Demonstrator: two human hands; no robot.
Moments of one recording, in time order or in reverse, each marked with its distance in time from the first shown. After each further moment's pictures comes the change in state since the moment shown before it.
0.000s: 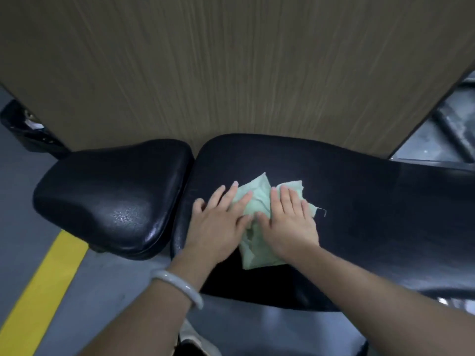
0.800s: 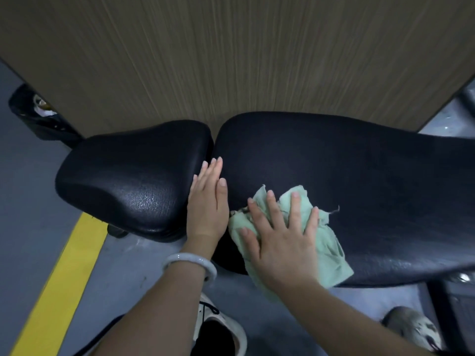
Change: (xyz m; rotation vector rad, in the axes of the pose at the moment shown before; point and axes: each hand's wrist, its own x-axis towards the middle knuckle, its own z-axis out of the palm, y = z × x) left_hand -0.007 -0.059 0.030 -0.661 0.399 -0.181; right_hand -0.061 -0.055 0.059 -0.186 0.255 -0.141
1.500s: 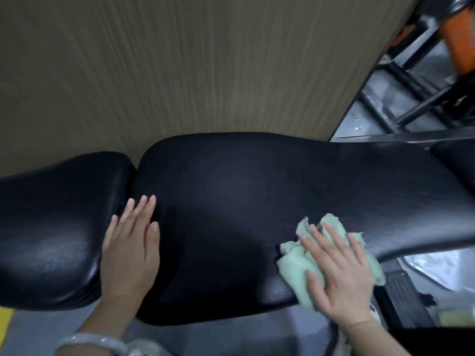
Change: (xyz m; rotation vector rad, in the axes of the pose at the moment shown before) left_hand -0.001 0.002 0.001 0.274 -0.057 0.174; right_hand -0.057 0.178 -0.010 0.054 0.387 0.022
